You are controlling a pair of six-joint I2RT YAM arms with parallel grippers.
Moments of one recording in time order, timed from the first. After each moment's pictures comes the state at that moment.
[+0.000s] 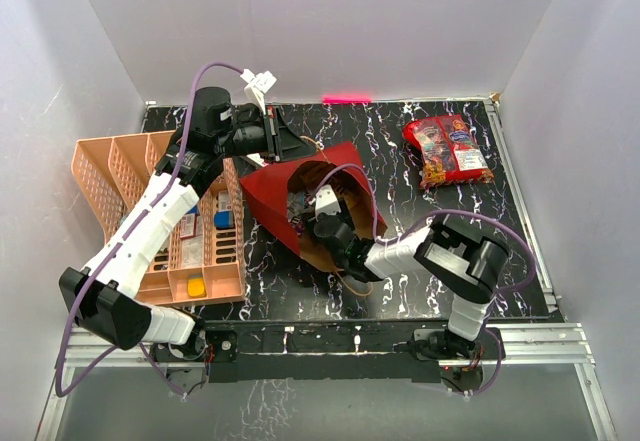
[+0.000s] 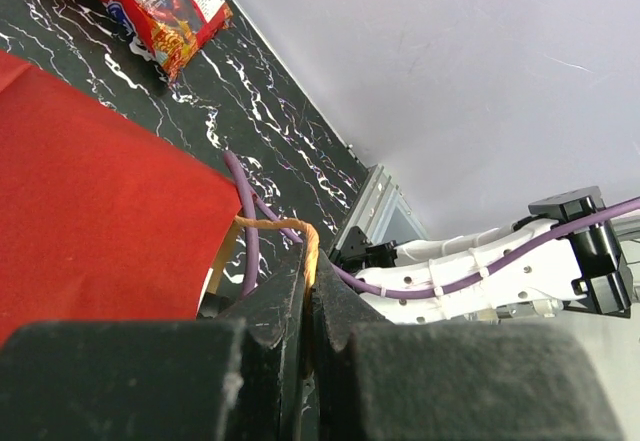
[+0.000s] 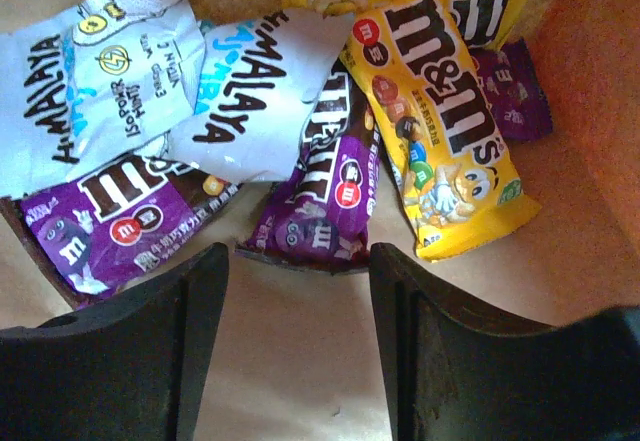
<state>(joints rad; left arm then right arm) -0.44 1.37 1.41 -0.32 0.76 -0.59 0.99 1.77 0.72 0.60 0.64 0.10</state>
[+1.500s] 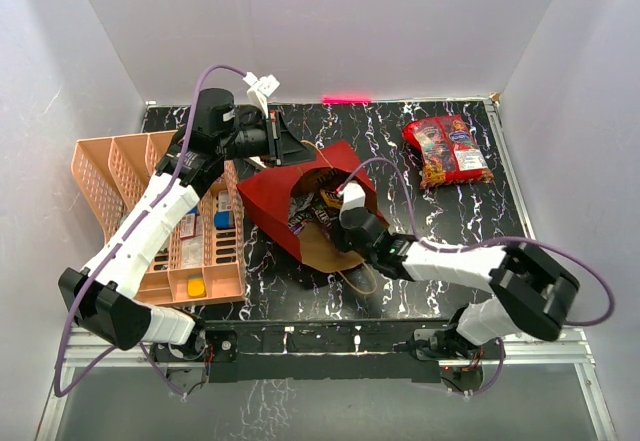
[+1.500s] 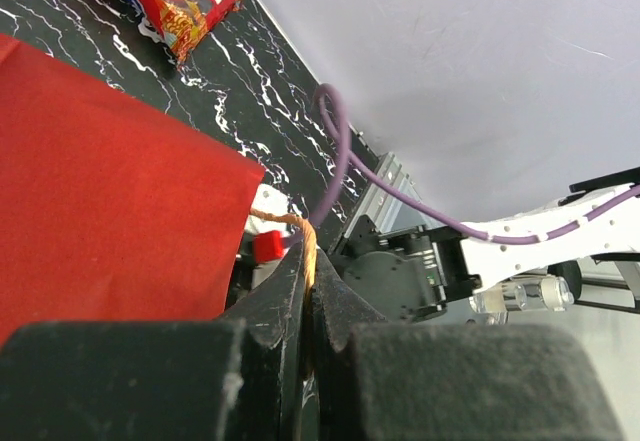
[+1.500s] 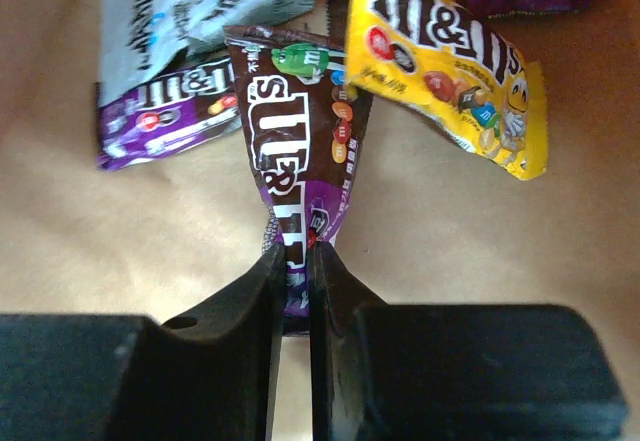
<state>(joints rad) -0.45 1.37 1.42 -0.38 0.74 -0.55 0.90 1.44 0.65 0.21 0.32 0.35</state>
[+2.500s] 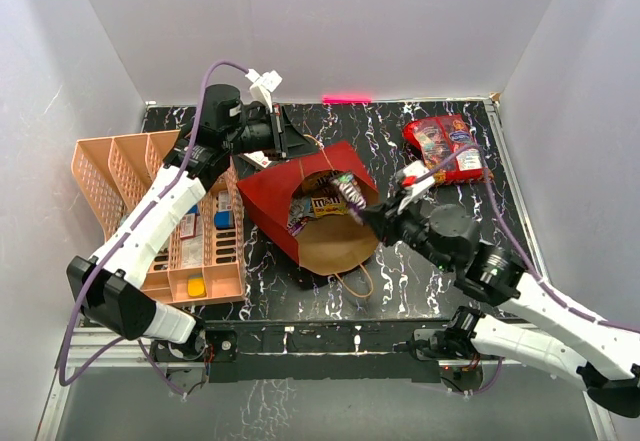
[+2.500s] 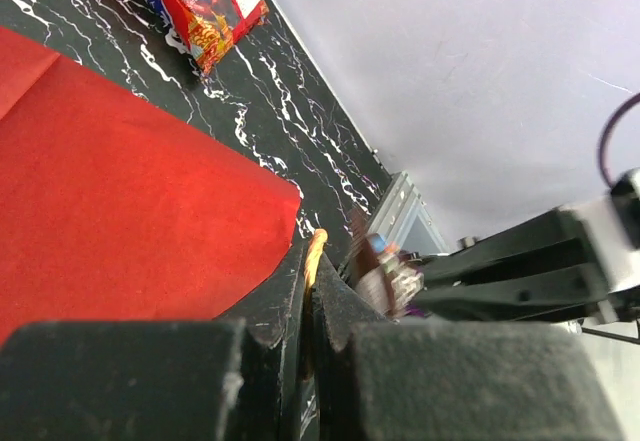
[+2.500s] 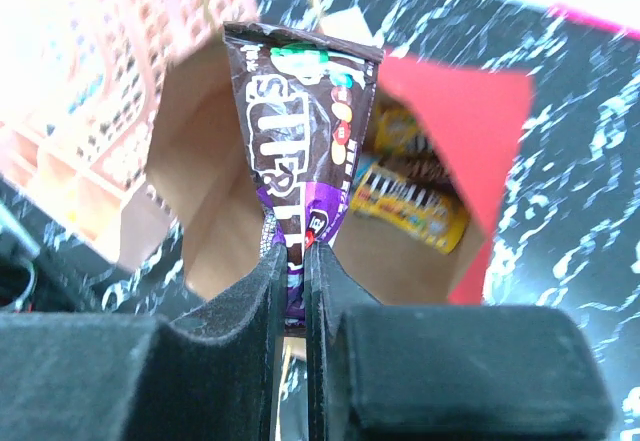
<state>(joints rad) -0.45 1.42 1.45 -0.36 0.69 -0.57 0.92 0.72 0.77 -0.24 0.17 0.21</state>
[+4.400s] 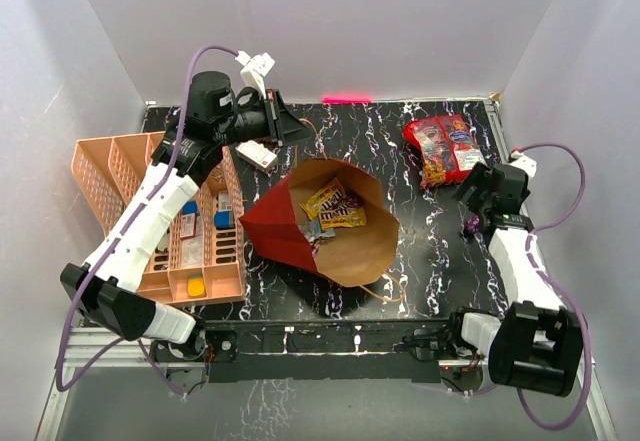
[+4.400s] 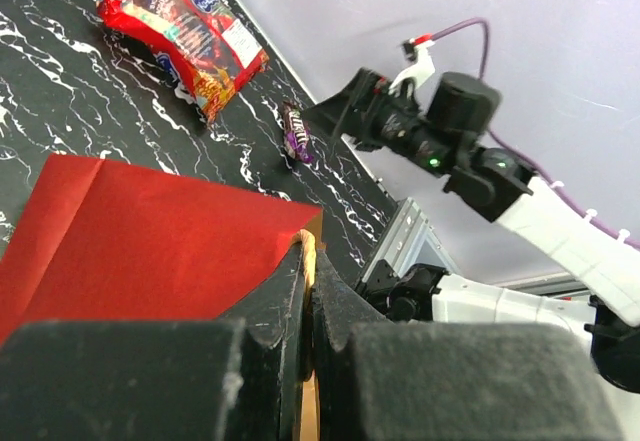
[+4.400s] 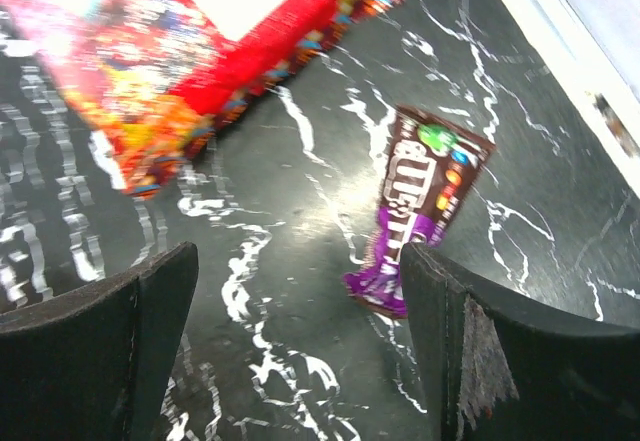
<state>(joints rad) -0.45 1.42 1.58 -0.41 0.64 -0.55 -0.22 1.12 0.65 -0.17 0.14 0.37</state>
